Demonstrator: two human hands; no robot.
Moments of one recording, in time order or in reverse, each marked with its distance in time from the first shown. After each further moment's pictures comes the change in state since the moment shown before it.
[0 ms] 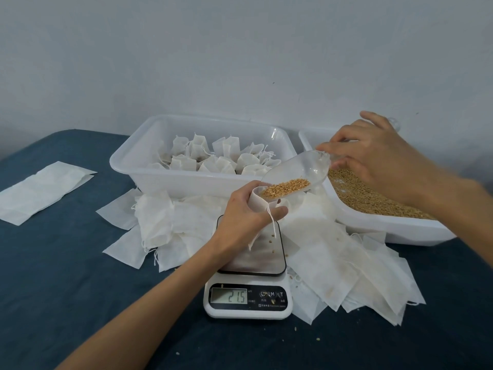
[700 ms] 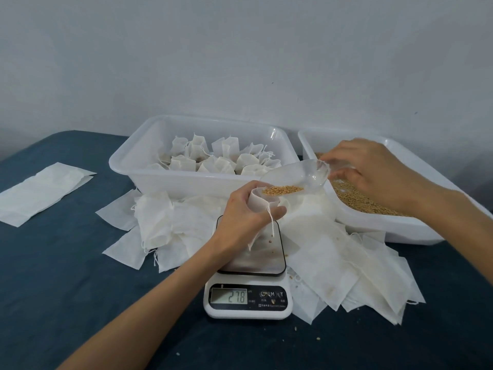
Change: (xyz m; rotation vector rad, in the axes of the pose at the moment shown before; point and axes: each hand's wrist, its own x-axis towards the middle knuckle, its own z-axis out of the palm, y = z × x) left_hand -0.001 0.001 0.000 -0.050 -0.004 -0.052; right_hand -0.007 0.010 0.026 0.252 -0.044 0.097
